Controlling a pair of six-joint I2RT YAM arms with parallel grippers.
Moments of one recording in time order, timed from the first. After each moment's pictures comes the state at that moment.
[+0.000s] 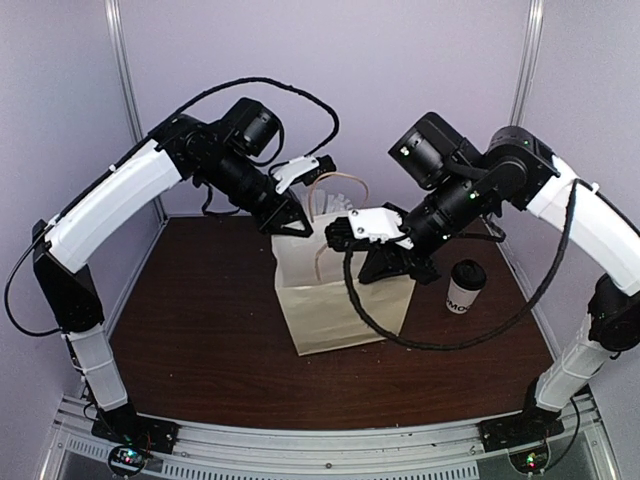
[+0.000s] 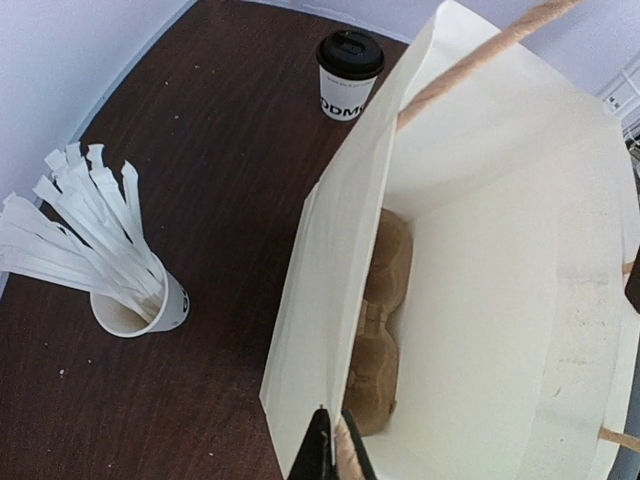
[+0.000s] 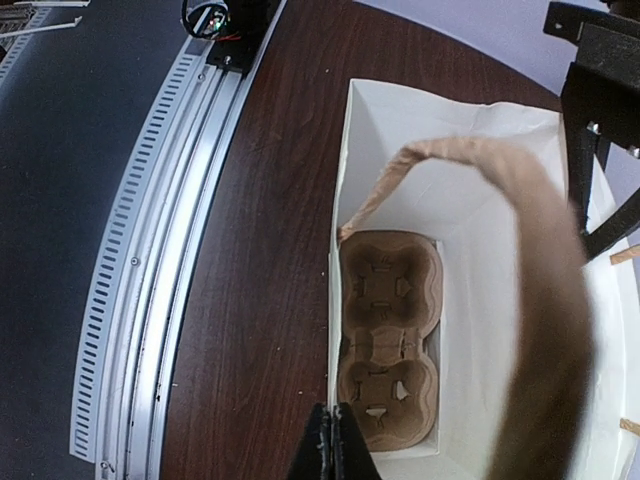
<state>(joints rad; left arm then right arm) -0.84 1.83 2.14 -1.21 0.33 0.23 1.02 1.60 1.95 -1.30 -0.26 -0.70</state>
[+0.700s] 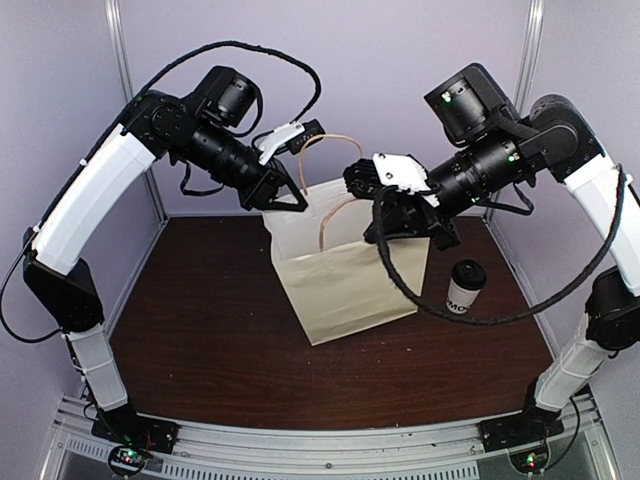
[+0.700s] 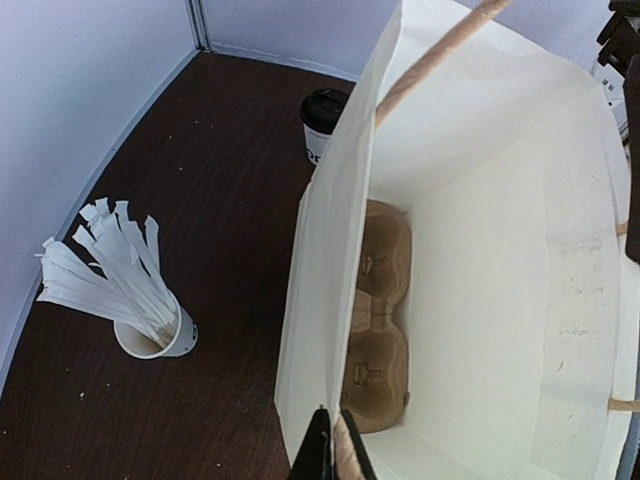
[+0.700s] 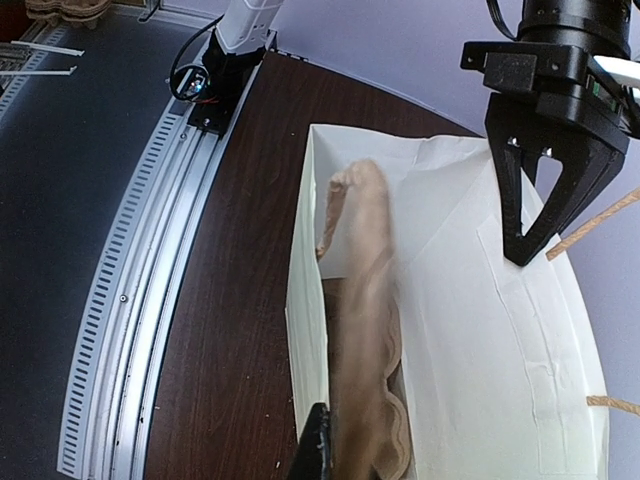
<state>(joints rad) -0.84 1.83 2.36 -1.32 0.37 0.23 1.02 1.62 2.24 -1.38 -0.27 -0.71</state>
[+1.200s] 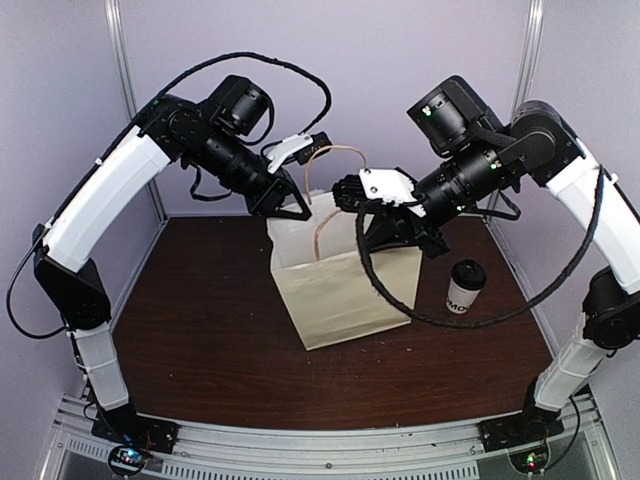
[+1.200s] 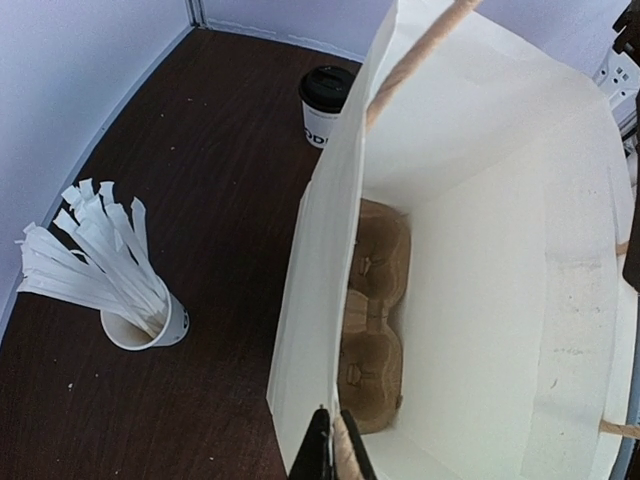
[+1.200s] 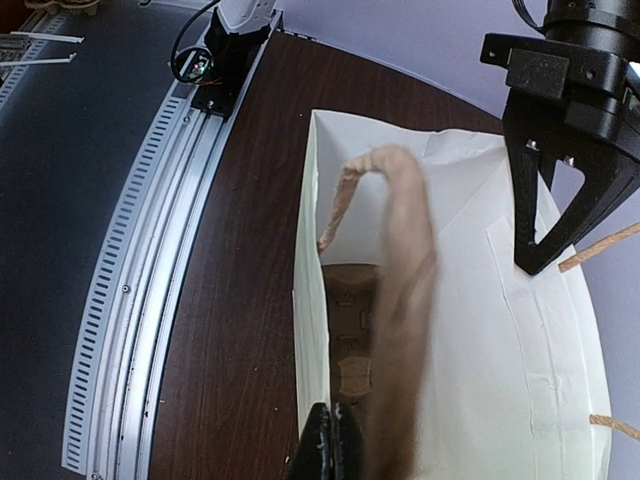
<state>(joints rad) -0.84 1.87 2.36 -1.34 0.37 0.23 1.02 1.64 2.19 -1.38 -0.27 -0.71</state>
